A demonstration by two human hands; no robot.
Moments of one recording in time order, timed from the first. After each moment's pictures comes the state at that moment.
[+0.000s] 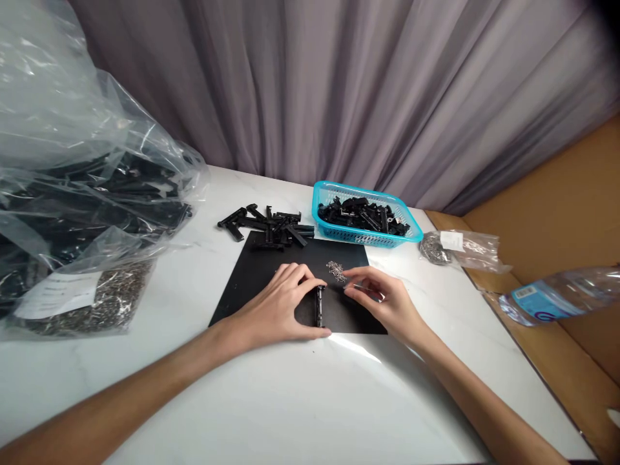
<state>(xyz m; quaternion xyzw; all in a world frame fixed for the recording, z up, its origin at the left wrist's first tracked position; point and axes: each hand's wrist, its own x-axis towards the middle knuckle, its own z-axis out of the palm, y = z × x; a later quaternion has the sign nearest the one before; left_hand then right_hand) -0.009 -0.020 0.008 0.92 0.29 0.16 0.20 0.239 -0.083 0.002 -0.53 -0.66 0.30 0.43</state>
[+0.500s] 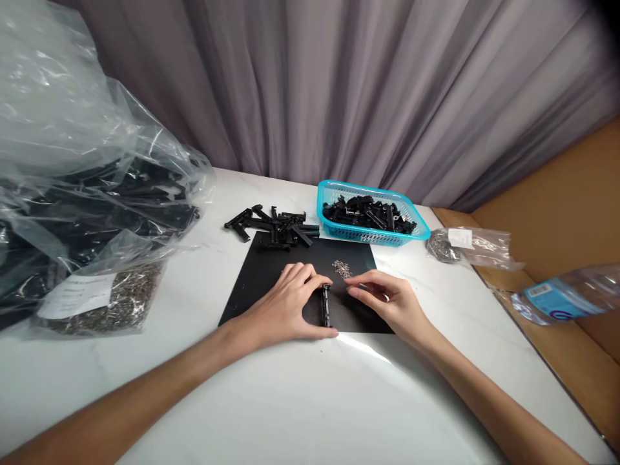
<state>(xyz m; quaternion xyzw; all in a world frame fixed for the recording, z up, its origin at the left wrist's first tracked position) -0.008 -0.021 0.008 0.91 0.30 0.17 0.22 0.232 -0.086 0.000 -0.53 -0.65 0.31 0.45</state>
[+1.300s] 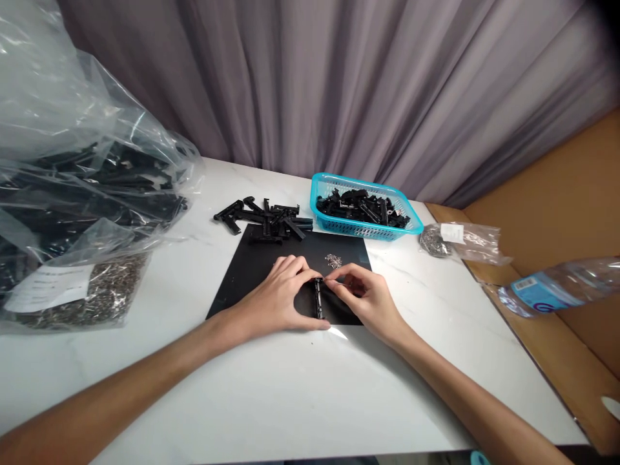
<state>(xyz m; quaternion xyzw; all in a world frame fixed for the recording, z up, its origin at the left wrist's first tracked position) -0.002 -0.017 0.009 0.90 0.32 0.18 0.25 0.210 -0.080 -0.008 -0.52 -0.65 0.31 0.46</state>
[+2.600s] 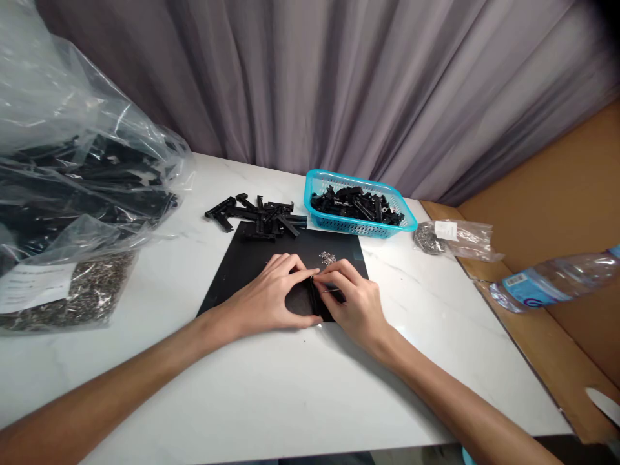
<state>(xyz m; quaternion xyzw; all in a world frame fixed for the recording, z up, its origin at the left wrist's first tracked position) -0.004 -0.017 0.010 0.91 0.29 0.19 0.23 0.195 -0.083 -0.018 -0.55 -0.74 0.02 0.39</state>
